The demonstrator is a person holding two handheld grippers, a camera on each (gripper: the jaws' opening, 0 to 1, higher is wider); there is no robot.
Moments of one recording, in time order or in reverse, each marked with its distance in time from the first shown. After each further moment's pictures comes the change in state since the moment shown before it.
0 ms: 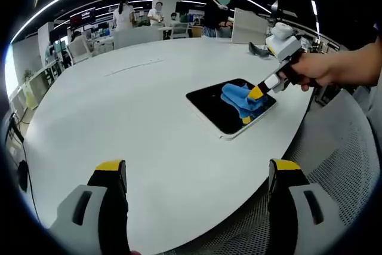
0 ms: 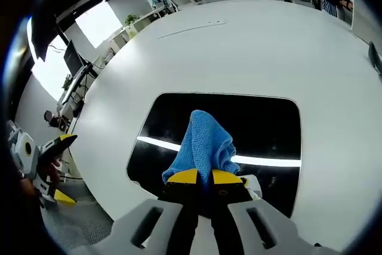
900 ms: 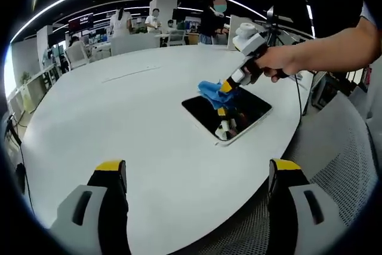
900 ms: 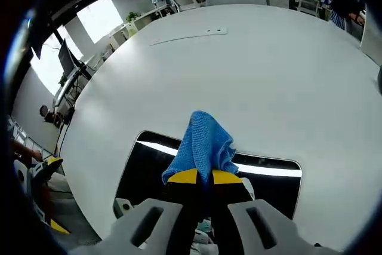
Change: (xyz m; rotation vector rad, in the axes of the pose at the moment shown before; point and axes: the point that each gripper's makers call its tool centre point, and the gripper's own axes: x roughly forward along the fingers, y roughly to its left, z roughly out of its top) left arm 0.001 -0.006 0.003 0.017 -0.026 -0.022; right arm 0.035 -0.018 0.064 -0.043 -0.006 -0.032
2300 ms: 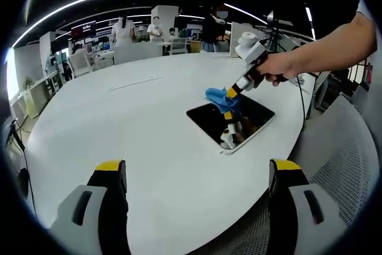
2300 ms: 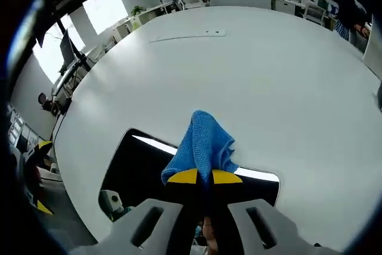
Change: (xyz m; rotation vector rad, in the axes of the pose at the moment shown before) left arm -0.004 0.008 0.015 0.013 -0.067 0.025; right arm -0.006 -0.026 0.001 -0.078 0.011 -0.022
